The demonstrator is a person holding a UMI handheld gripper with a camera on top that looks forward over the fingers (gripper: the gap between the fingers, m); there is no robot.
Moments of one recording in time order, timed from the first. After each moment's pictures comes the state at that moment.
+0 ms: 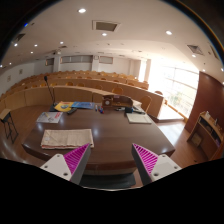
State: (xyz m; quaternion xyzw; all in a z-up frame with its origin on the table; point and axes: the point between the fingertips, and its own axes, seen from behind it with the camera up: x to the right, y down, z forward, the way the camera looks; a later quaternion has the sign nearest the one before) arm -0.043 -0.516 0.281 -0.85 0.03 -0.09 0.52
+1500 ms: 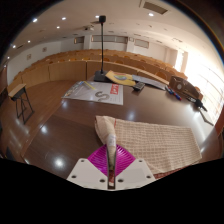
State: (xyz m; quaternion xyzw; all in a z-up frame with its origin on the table) arm -0.449 -0.240 0.003 -0.90 -0.10 0.00 0.43
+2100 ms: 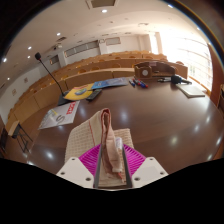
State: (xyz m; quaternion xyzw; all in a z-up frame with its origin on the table) arm -0.255 -0.214 0.045 -0.89 0.06 0.07 0.44
